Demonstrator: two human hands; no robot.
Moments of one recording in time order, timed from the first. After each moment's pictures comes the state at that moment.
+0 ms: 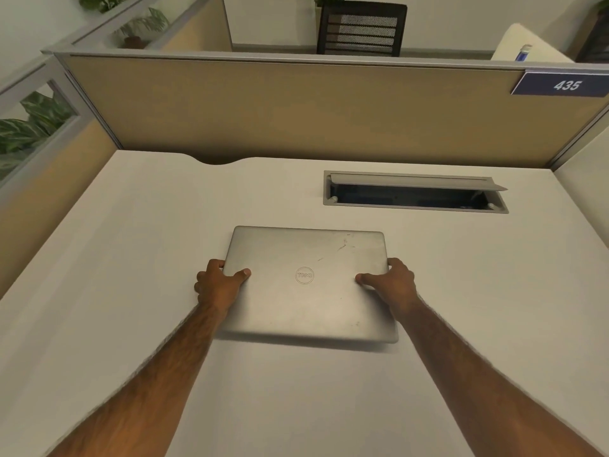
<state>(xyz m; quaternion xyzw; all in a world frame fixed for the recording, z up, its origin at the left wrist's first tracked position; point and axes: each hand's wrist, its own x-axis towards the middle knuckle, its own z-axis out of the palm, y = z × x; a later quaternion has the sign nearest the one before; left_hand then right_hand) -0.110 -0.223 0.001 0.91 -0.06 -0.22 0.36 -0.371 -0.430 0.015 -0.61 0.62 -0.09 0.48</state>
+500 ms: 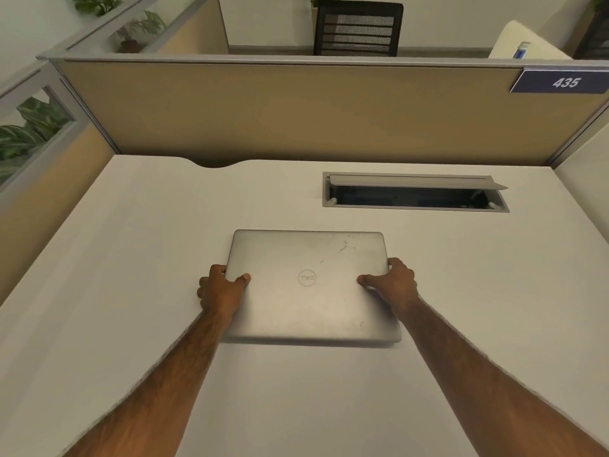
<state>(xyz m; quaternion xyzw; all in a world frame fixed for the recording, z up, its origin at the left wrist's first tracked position) -0.116 -0.228 -0.001 0.91 -0.05 -0.22 0.35 -0.368 -0.437 0.009 -0.63 0.63 -0.08 0.45</state>
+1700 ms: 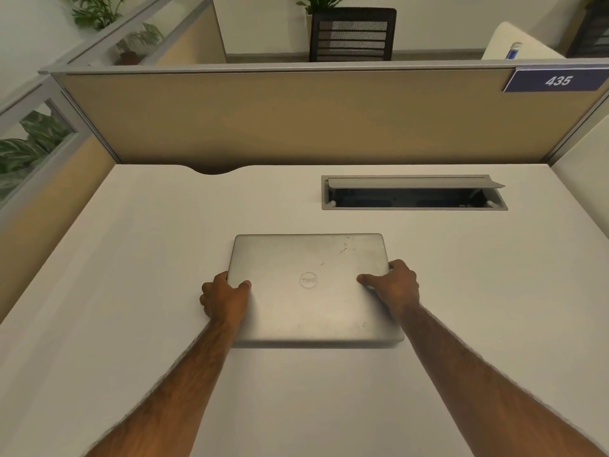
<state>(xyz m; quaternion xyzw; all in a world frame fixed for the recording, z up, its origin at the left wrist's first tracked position) -0.122 -0.231 -0.007 0.92 -0.05 -0.20 0.34 -0.366 -0.432 0.009 -0.63 0.65 -0.10 0.42</state>
